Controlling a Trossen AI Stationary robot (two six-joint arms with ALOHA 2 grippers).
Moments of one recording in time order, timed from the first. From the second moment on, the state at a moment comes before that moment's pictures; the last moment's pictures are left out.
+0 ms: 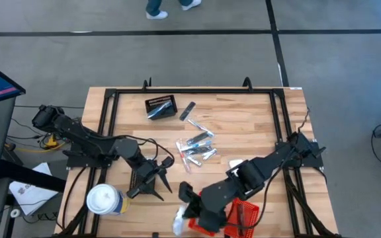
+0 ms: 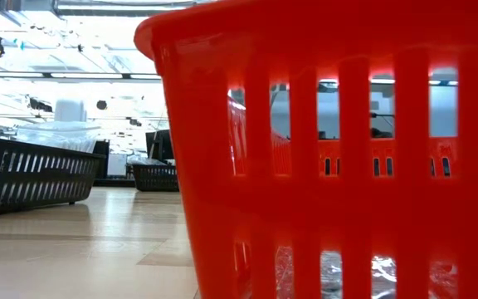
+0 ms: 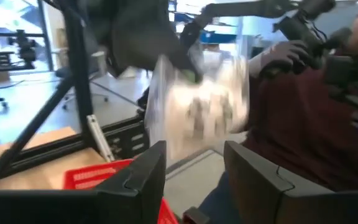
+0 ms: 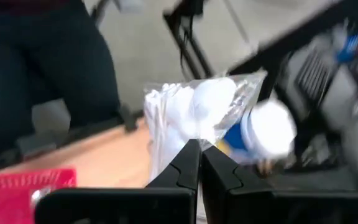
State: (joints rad) left arm -0.36 1.27 0.79 0.46 0.41 -0.02; right arm 0.55 2.01 2.20 -0.79 0.05 -0.73
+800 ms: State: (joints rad) left arm -0.37 1.16 0.79 0.30 0.36 0.01; right arm 0.52 1.78 1.46 -0.39 0.00 -0.31
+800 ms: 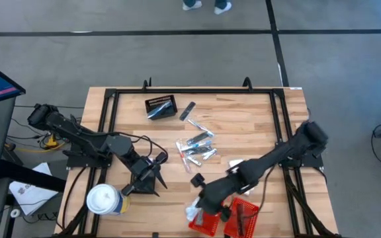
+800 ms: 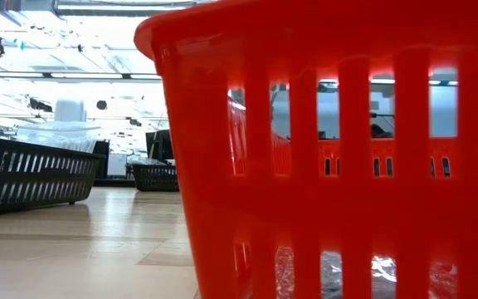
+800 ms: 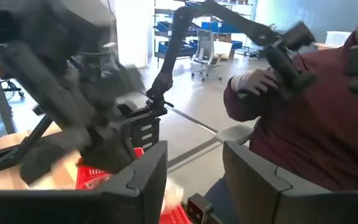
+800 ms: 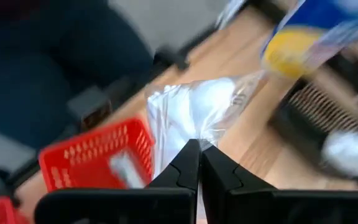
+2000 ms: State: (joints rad) left arm -0.49 1.13 0.76 0.28 -0.73 0.30; right arm 0.40 1.54 1.00 0.76 0.55 -0.53
